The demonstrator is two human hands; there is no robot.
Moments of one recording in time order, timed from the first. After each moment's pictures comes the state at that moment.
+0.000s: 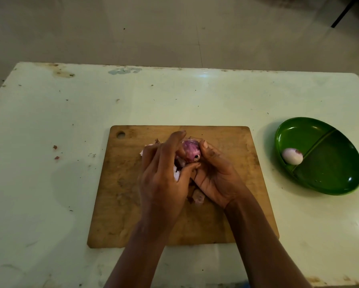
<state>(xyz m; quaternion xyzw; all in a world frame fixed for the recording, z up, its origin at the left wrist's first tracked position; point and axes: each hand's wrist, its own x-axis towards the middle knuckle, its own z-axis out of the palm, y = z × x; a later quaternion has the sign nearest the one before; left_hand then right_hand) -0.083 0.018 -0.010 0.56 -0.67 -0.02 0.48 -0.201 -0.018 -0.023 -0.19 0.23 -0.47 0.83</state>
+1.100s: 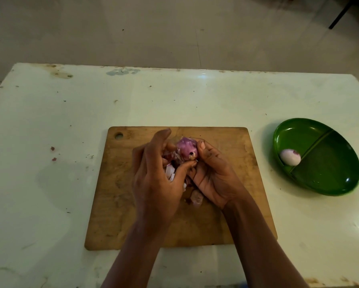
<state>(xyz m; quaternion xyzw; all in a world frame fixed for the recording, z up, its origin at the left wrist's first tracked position) -0.080 0.017 -0.005 0.57 -0.64 -0.04 0.52 -0.201 -0.020 -0.026 -0.20 0.25 -0.48 0.81</state>
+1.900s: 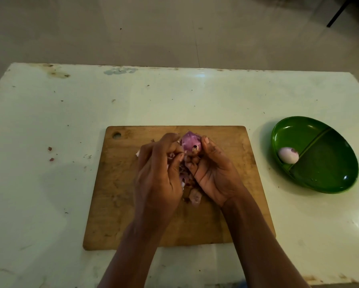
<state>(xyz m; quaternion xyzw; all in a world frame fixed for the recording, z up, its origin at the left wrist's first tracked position) -0.078 0.017 -0.010 0.54 -0.67 -0.06 0.52 -0.204 -0.021 -0.028 -0.17 0.24 -0.52 0.80</state>
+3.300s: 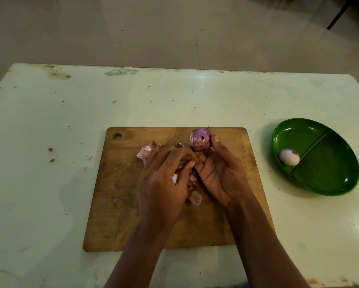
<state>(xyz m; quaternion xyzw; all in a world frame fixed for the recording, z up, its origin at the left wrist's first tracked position) -0.083 0.016 -0.015 0.55 -0.69 -0.07 0.47 -0.210 -0.025 -0.031 -0.14 0.26 -0.55 0.78</state>
